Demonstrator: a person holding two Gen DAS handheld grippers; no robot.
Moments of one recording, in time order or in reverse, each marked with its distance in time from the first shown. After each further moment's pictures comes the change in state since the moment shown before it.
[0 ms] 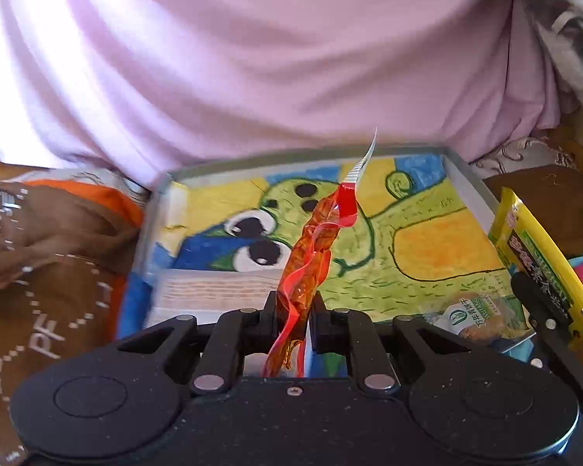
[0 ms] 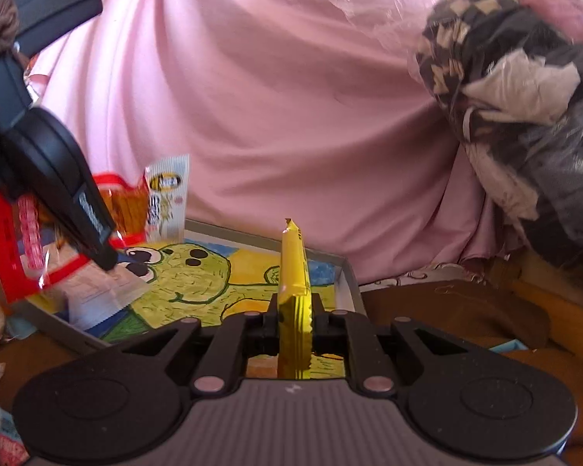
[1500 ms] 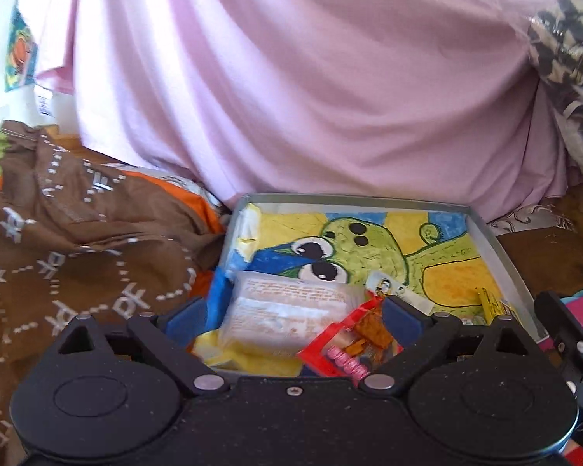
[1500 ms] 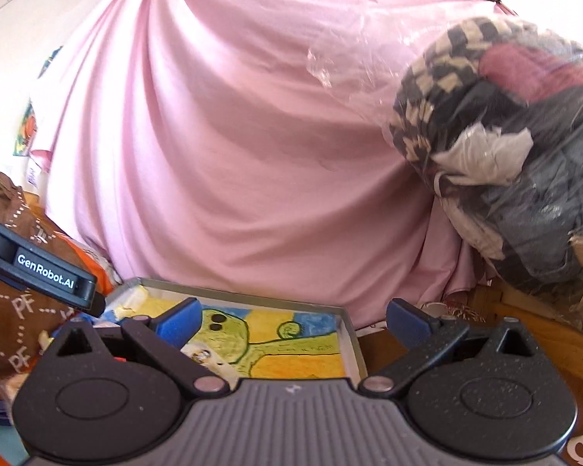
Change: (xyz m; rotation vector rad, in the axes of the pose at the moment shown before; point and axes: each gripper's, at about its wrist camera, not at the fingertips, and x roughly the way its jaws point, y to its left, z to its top) left arm -0.086 0.058 -0.035 -0.149 -0.182 0.066; right arm -0.075 0.009 0.050 0.093 -0.114 -0.004
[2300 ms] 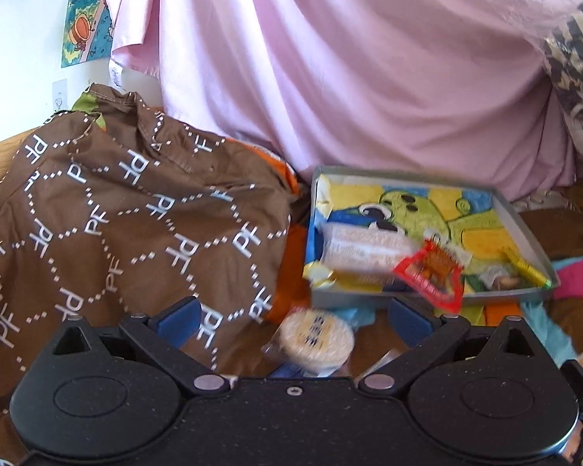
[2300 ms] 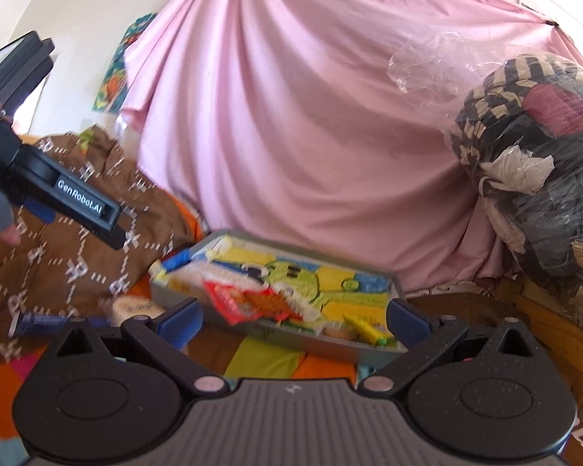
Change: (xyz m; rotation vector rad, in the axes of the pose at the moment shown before) left arm -0.072 0.078 -0.053 -0.024 0.031 0.039; right arm -0.102 0.049 -0.019 -0.146 0.096 0.141
